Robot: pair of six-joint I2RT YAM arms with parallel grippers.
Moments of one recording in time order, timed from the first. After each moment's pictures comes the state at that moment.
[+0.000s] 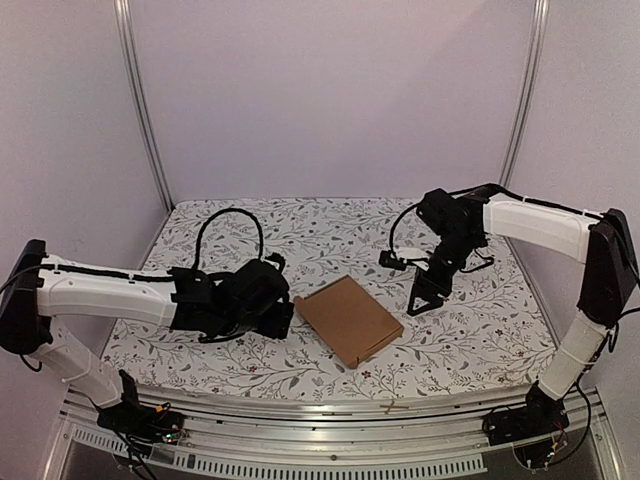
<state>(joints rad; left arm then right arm) -1.10 1.49 0.93 -0.42 -0.50 -0.61 0.57 1.74 1.37 -1.07 -0.39 -0.57</state>
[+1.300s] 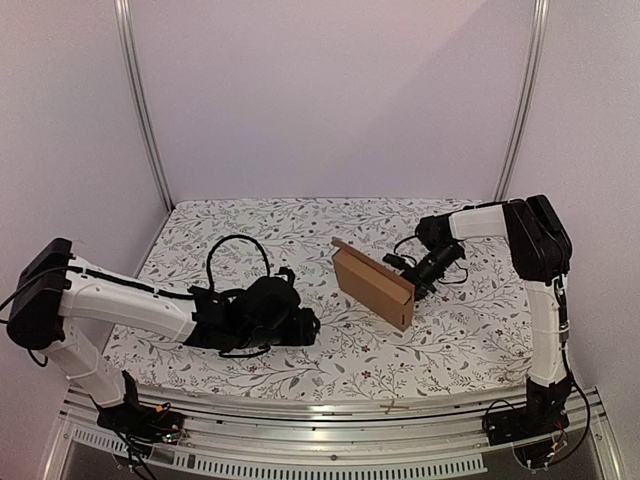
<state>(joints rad) -1.13 1.60 0.84 -0.09 -0.34 -0.93 0.39 2.22 1.55 -0.92 -0.81 -0.13</state>
